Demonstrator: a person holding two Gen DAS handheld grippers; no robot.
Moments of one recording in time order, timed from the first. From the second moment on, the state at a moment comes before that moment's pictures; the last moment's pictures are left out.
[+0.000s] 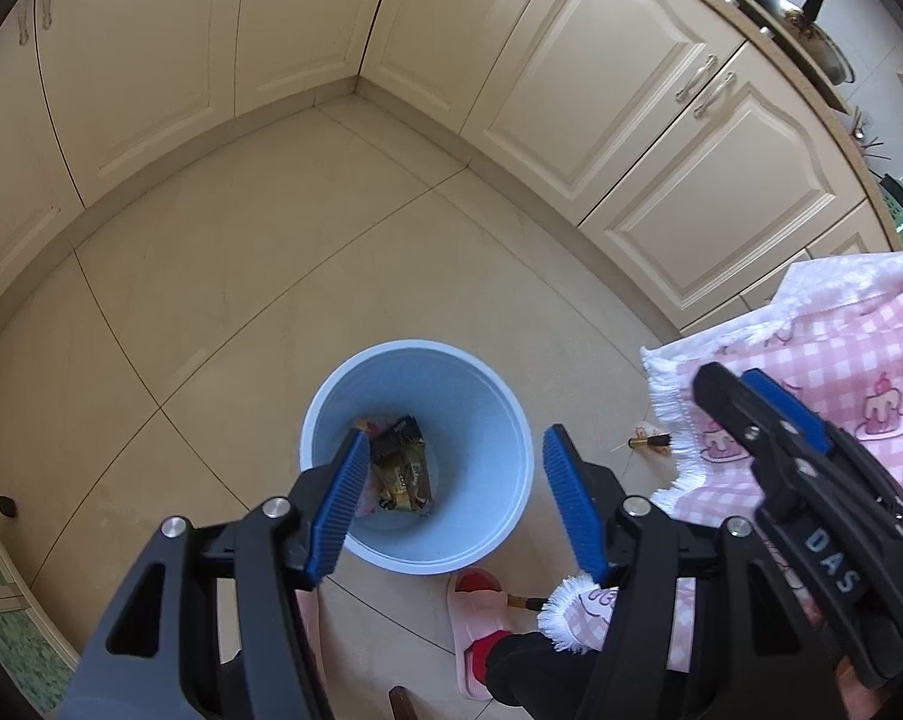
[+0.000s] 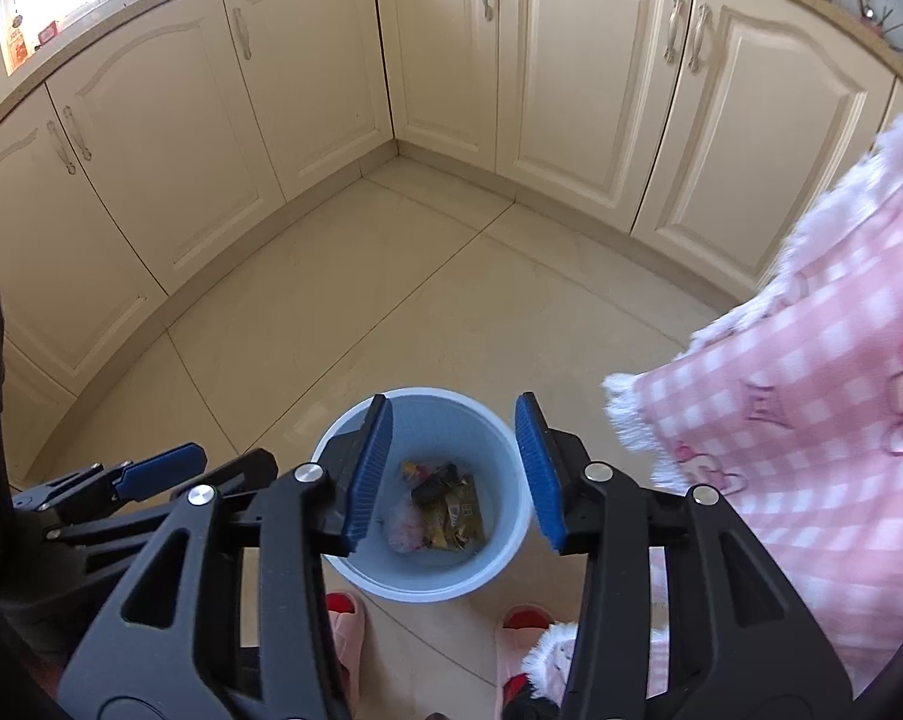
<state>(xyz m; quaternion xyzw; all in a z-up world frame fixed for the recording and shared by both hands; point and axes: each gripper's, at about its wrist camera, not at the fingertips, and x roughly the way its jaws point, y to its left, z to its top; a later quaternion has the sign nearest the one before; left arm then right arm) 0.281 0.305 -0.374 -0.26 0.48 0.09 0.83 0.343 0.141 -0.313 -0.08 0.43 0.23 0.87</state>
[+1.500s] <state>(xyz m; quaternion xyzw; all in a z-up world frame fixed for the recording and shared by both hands) 0.230 -0.069 -0.152 -0.01 0.40 -0.16 0.90 0.237 -0.227 -0.162 -0.03 0.41 0.06 0.91</state>
